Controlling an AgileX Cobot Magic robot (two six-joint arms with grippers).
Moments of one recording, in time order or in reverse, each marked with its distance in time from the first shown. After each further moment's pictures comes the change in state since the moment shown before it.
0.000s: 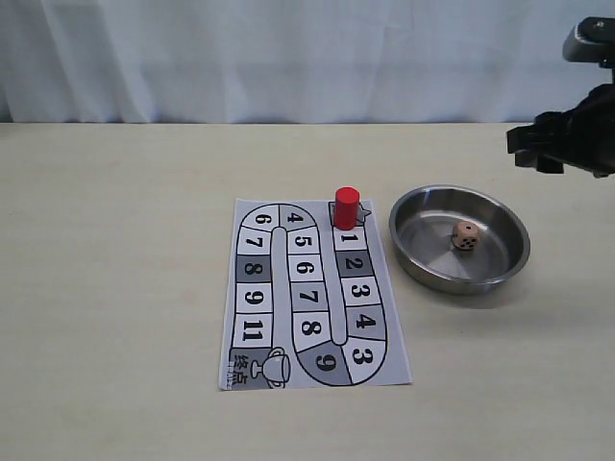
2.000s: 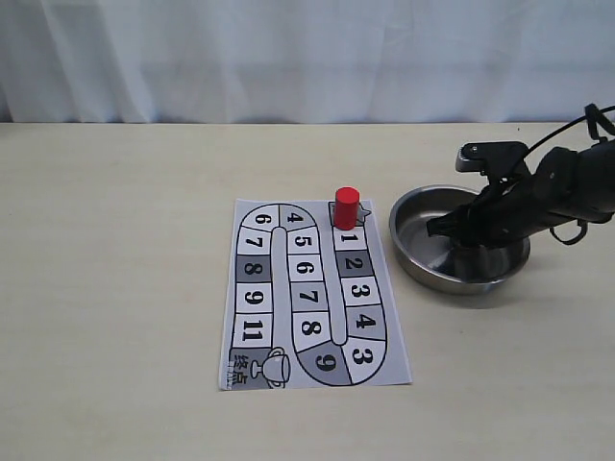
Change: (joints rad) left arm 0.000 0.000 0.000 0.000 0.000 0.000; right arm 0.066 0.547 -0.081 0.096 -0.305 -0.110
